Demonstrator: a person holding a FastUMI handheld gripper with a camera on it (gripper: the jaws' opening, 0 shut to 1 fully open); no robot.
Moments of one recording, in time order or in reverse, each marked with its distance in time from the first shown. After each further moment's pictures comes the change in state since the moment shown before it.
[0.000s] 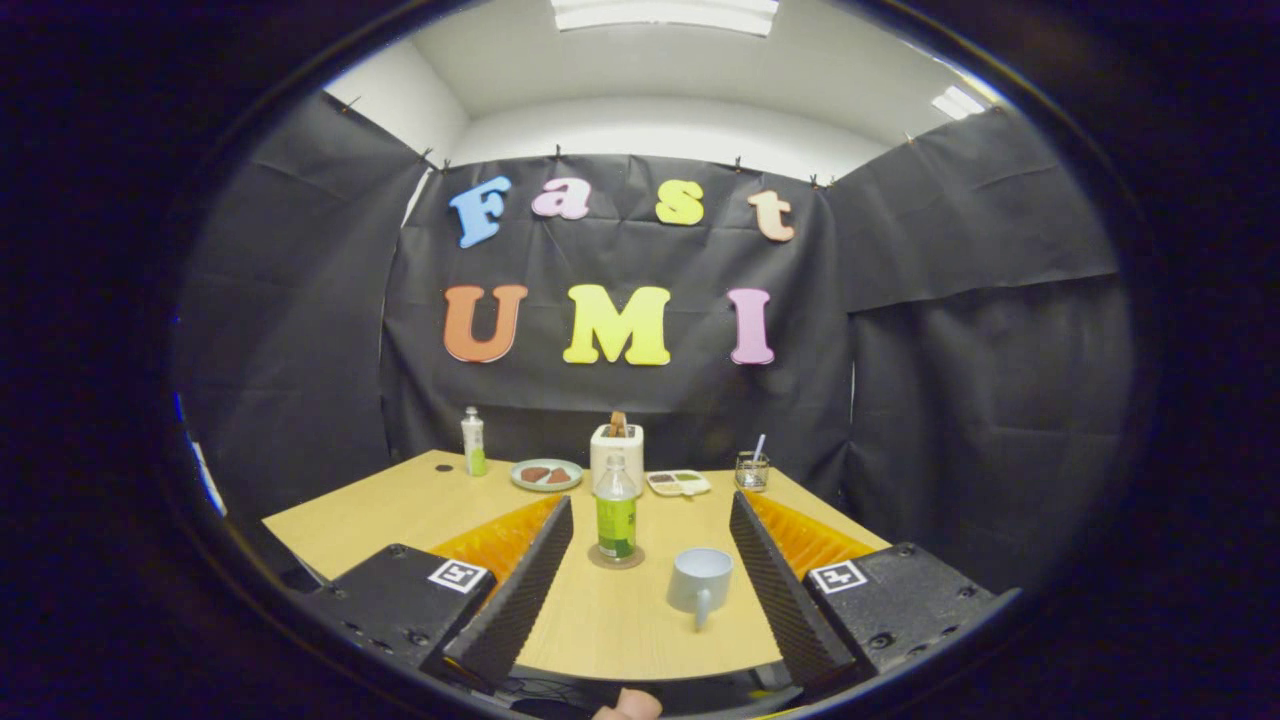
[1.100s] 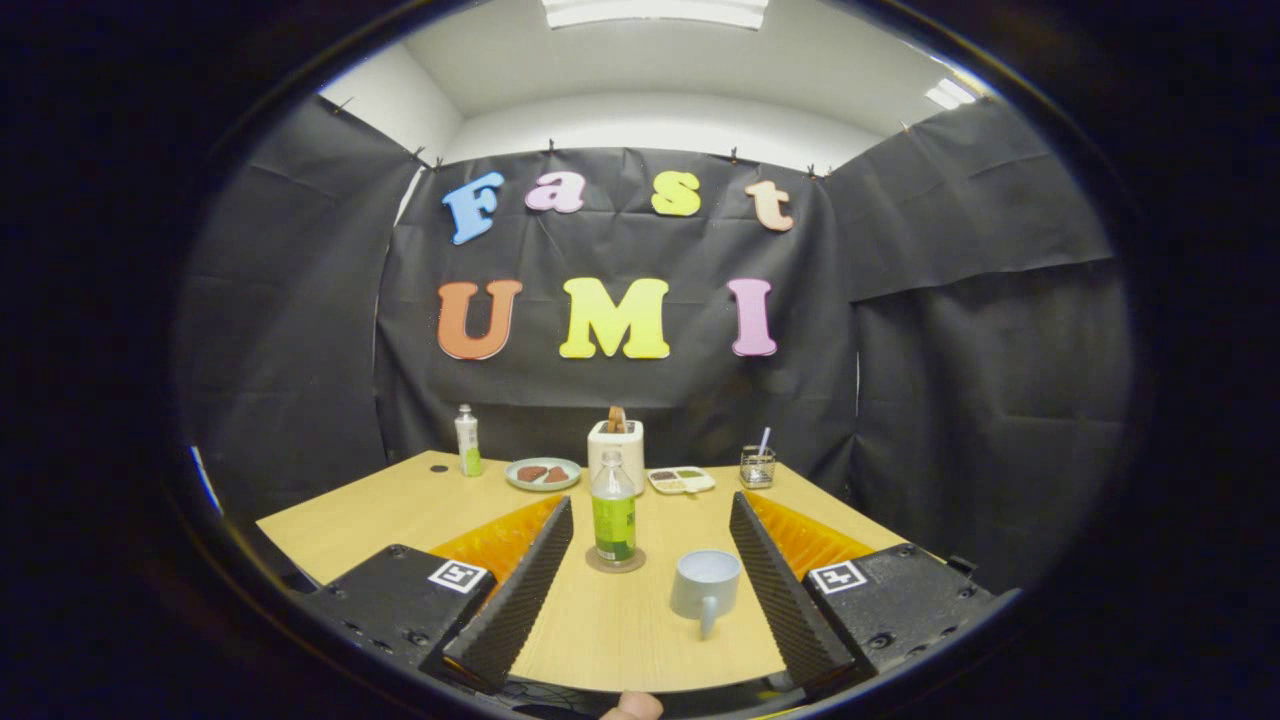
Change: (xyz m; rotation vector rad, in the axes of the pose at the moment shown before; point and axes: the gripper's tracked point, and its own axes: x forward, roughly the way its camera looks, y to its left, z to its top) arm 0.032 -0.003 -0.014 0.040 0.013 0.015
